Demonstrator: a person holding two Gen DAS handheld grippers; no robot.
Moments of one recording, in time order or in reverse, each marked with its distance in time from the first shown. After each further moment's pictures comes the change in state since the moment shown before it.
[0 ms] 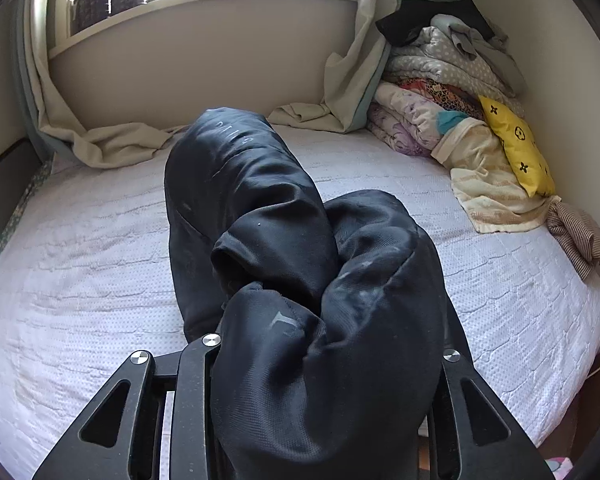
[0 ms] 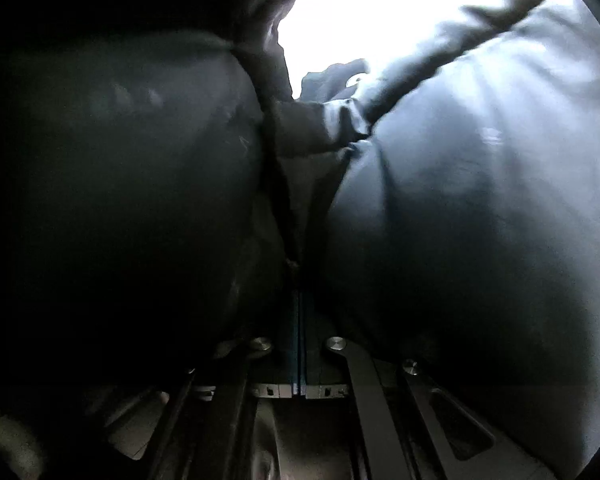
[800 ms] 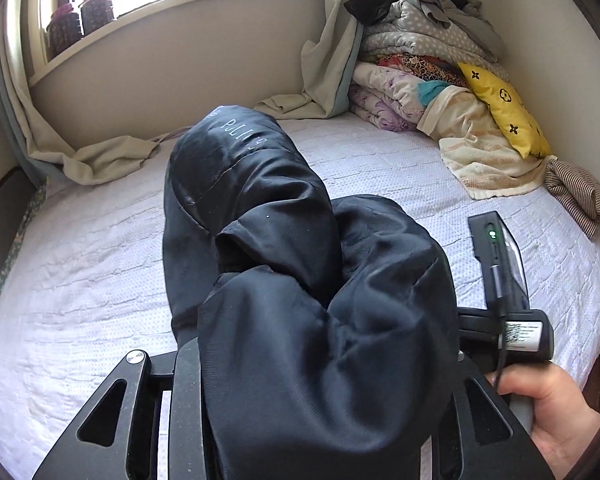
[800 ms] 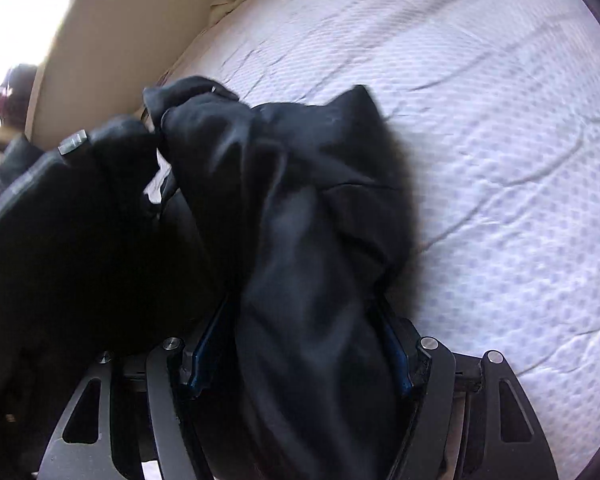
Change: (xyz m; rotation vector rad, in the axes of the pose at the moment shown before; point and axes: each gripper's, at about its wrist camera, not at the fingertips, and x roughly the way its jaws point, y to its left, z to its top) left arm 0.001 -0.028 -0.017 0.117 0.013 0.031; right arm -0.049 -0.088 0.009 0.284 -0.147 -0.119
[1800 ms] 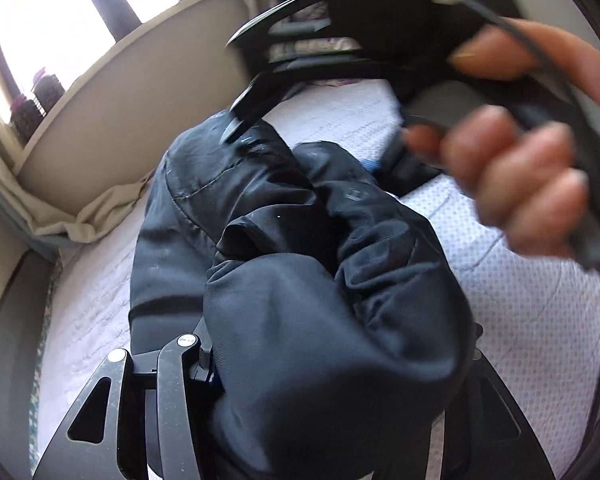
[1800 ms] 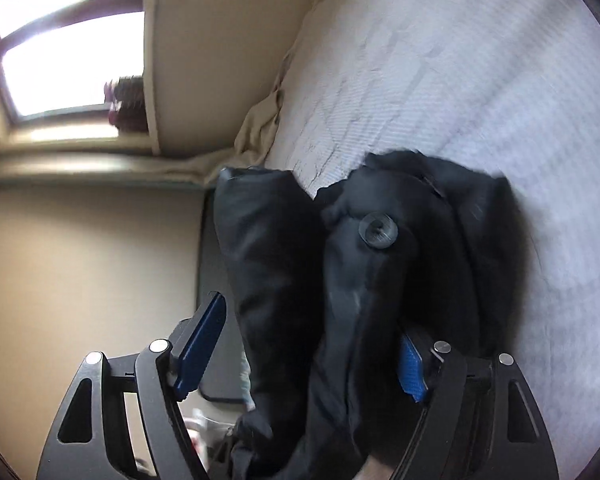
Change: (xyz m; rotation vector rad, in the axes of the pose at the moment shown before) left arm 0.032 -0.081 -0.058 0.339 -0.017 0.128; right arm -0.015 0.018 0.060 -0.010 0.145 0.565
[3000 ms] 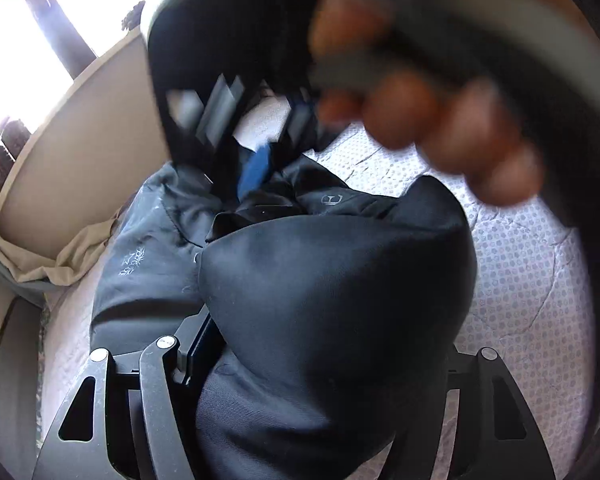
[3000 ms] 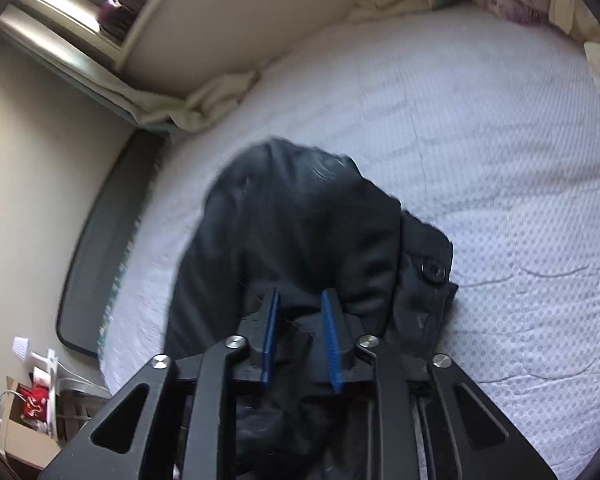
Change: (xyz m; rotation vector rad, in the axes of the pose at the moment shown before) left arm 0.022 -0.063 0.002 0.135 -0.047 -0.046; right arm 0.032 0.049 -0.005 -0.337 0.048 -0.442
